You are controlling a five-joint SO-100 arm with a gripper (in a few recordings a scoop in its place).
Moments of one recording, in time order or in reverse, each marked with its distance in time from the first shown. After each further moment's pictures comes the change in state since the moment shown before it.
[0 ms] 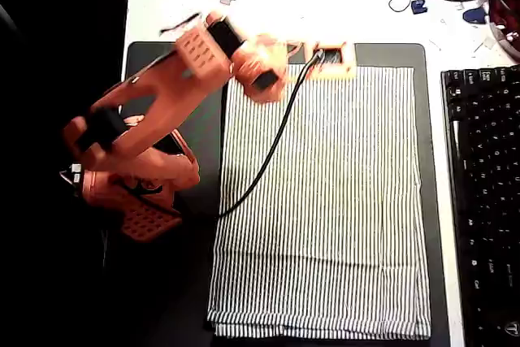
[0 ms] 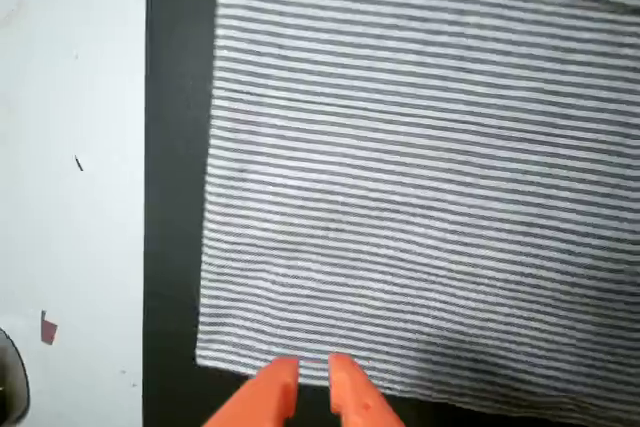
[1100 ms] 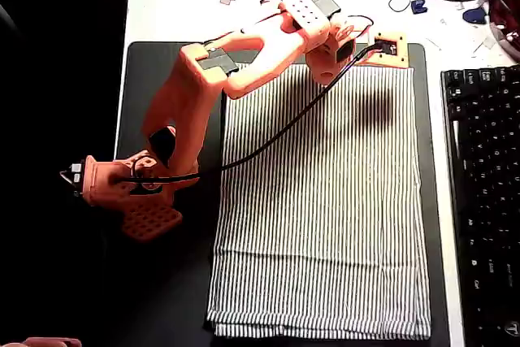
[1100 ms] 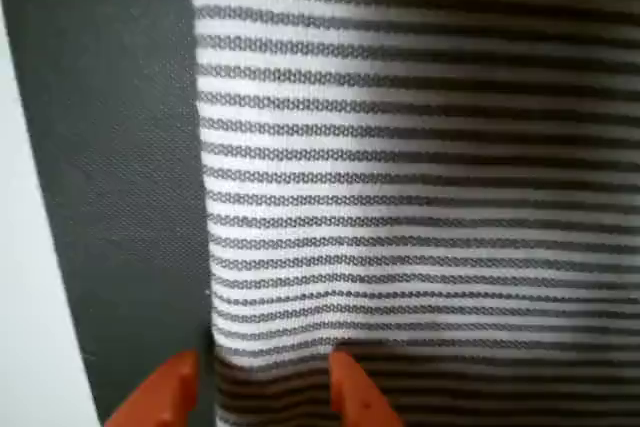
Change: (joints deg) arm -0.4 -52.4 -30.1 -11.2 5.1
